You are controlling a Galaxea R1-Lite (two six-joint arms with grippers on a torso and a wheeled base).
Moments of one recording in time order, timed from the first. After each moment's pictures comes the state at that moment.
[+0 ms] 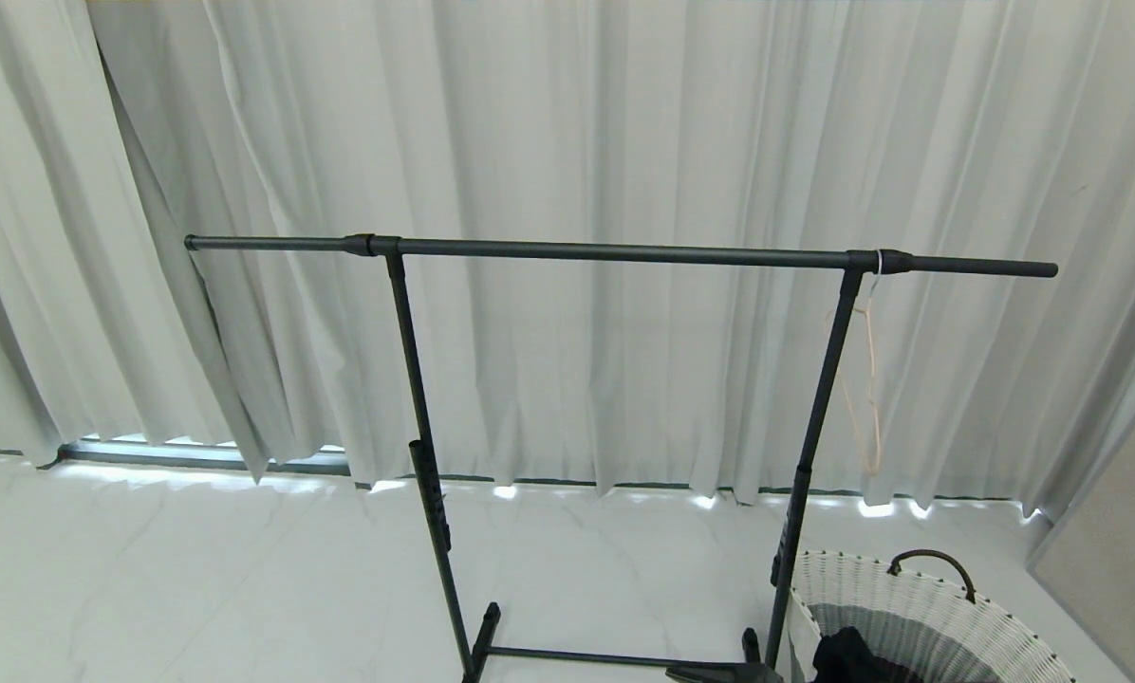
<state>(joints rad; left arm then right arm) -1.23 1.12 -0.21 -0.38 0.40 0.42 1.32 1.66 -0.41 -0.74 -0.20 -0.20</state>
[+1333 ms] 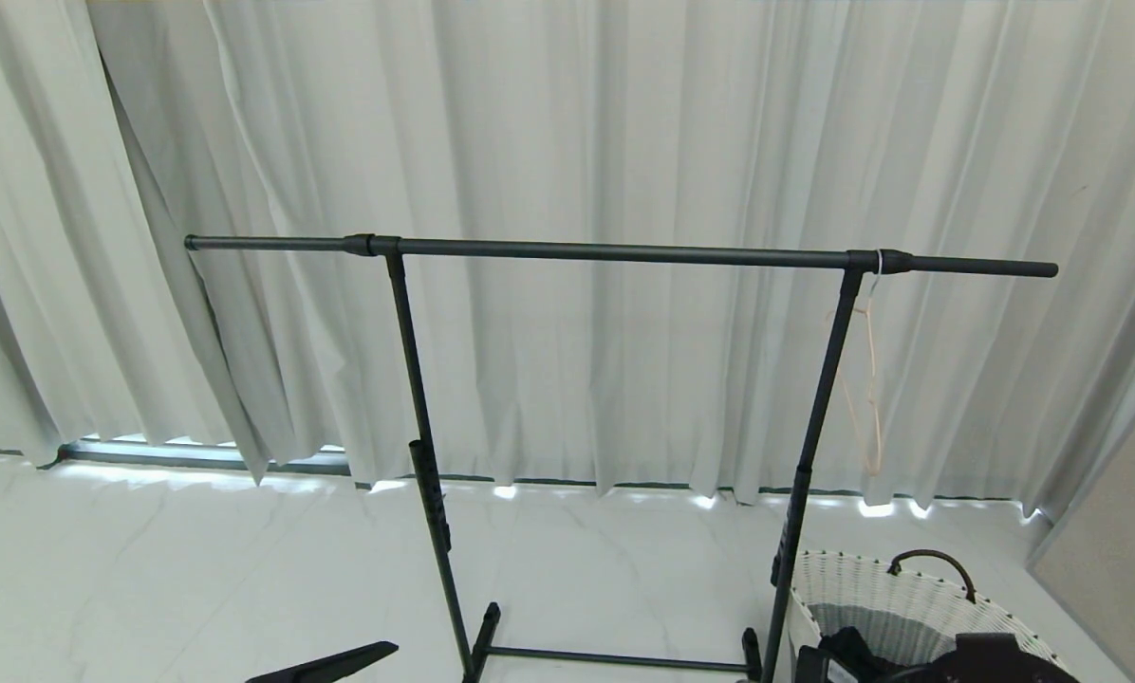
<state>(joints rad) -1.22 1.09 -0.21 -0.39 0.41 0.42 1.22 1.63 -0.37 -0.74 -0.22 -0.27</state>
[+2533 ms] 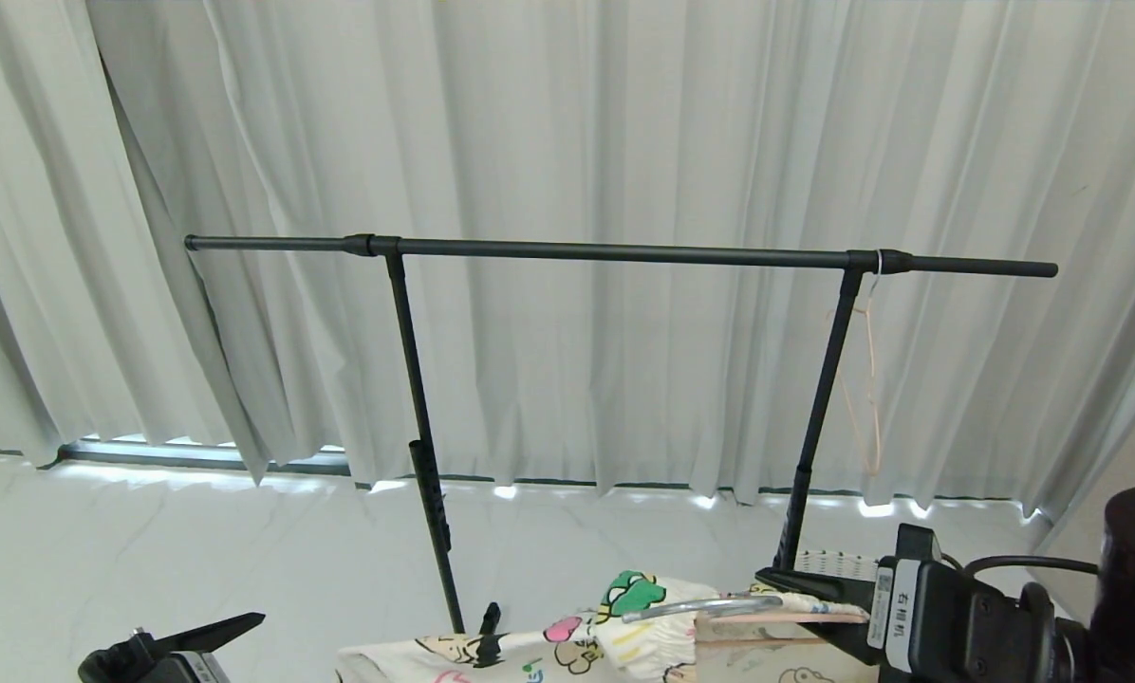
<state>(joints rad) -0.68 1.00 -0.07 -0.38 0.23 0.40 0.94 1.41 -0.36 -0.73 0.05 -0.54</state>
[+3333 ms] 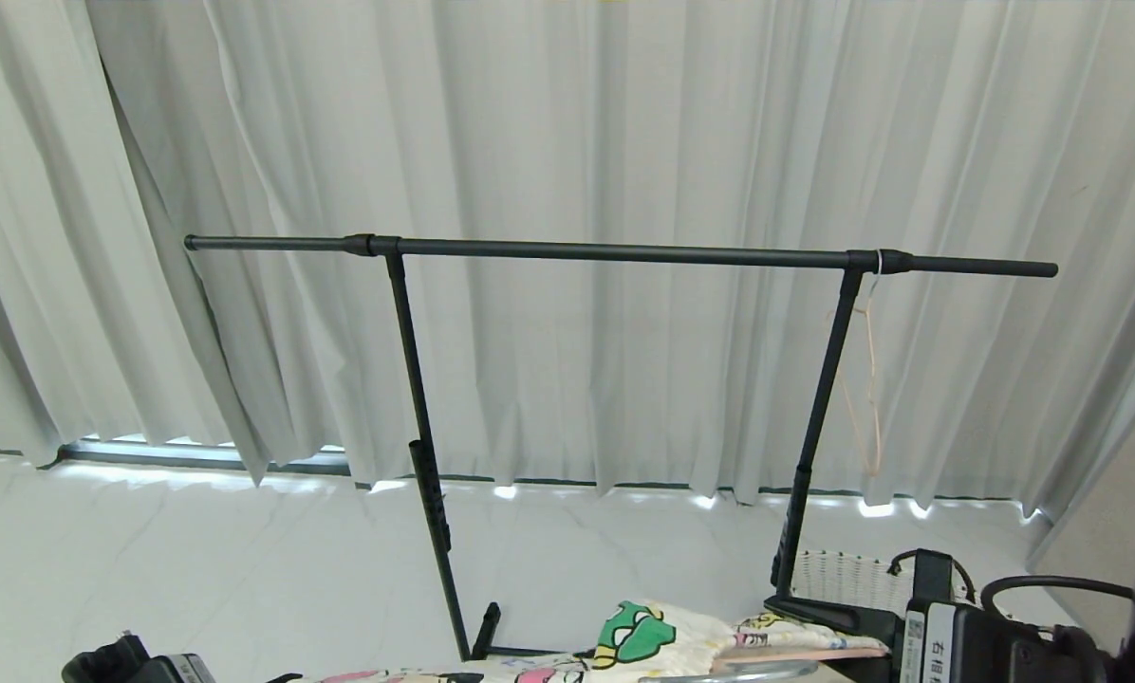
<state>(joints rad) -0.63 0.97 -0.06 -0.38 0.18 0.40 0.97 1.37 -0.32 -0.73 0.05 -0.54</state>
